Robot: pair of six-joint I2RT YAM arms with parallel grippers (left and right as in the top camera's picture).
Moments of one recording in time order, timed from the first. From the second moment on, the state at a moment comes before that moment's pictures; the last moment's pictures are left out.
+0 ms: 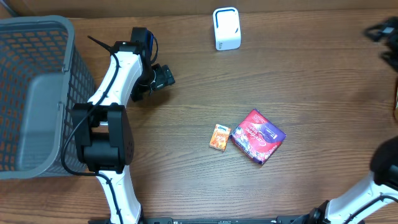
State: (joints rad) left arm -0.08 2.12 1.71 -1.04 0.04 -0.54; right arm -0.46 1.98 2.01 -1.14 -0.64 0.18
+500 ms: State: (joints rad) left arm -0.08 2.12 1.71 -1.04 0.04 -0.54; right arm 0.09 2.07 1.83 -1.32 -0.41 0.00
